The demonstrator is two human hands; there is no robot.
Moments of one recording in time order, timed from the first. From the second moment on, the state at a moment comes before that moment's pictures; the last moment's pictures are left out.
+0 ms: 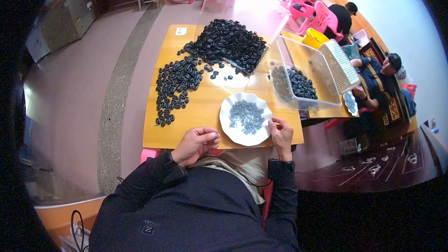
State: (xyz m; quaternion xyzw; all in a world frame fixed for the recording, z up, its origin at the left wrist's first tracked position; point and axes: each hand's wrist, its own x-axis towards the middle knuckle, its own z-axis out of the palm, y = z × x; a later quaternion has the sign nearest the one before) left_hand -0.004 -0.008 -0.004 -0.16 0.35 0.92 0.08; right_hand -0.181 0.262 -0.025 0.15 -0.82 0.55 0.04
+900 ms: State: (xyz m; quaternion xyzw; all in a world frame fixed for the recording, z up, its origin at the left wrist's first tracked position) left_hand -0.022 -0.033 -0.007 -0.16 0.39 0.91 -0.01; right_hand -0.289 0.024 0.037 0.46 -0.88 0.13 0.05
